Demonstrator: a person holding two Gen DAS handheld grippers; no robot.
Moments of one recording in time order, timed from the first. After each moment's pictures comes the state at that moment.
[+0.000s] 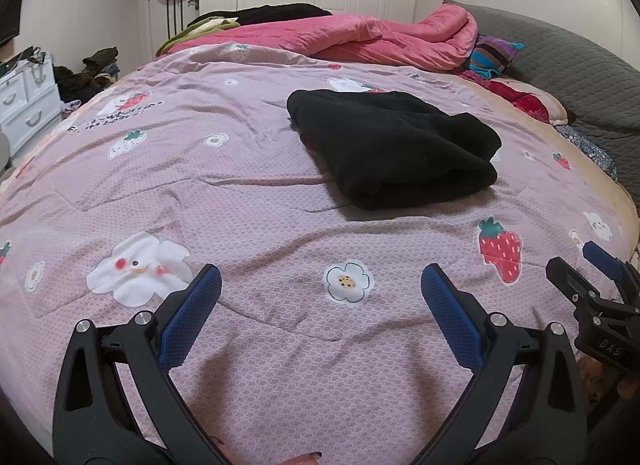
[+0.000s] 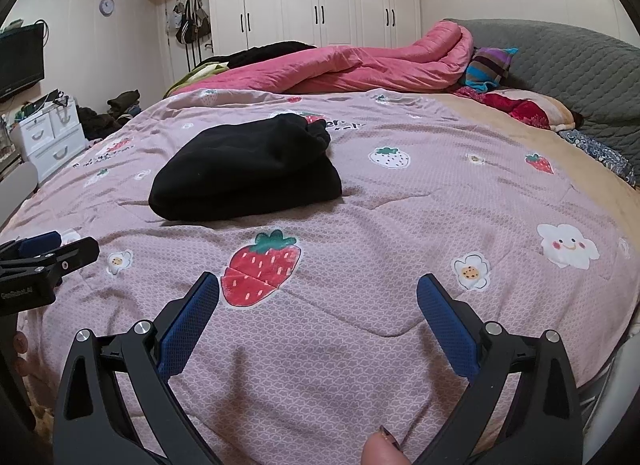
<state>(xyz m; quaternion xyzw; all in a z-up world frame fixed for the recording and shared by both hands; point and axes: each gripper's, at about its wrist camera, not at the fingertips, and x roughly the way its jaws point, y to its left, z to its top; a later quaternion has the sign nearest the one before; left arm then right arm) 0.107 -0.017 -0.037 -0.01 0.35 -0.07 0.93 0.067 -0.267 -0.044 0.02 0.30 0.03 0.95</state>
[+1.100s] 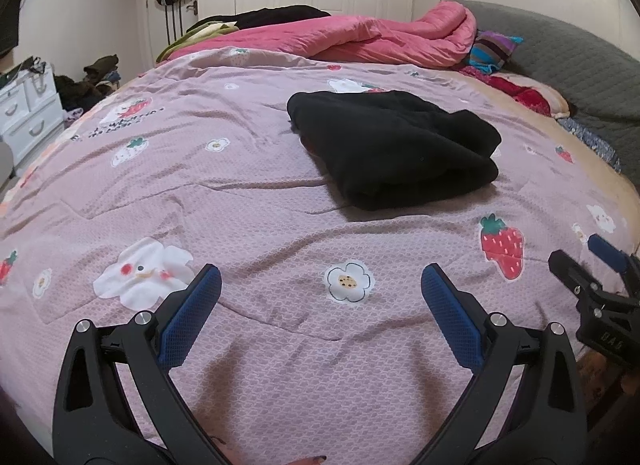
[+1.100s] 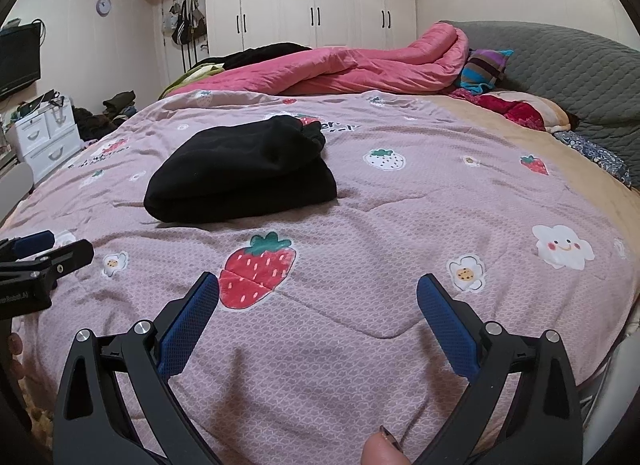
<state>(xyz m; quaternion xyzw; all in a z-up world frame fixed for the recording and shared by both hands) 0.105 -0.022 -0.036 0.02 0.35 -0.06 0.94 0.067 -0.269 -0.042 0.02 0.30 0.01 0.95</state>
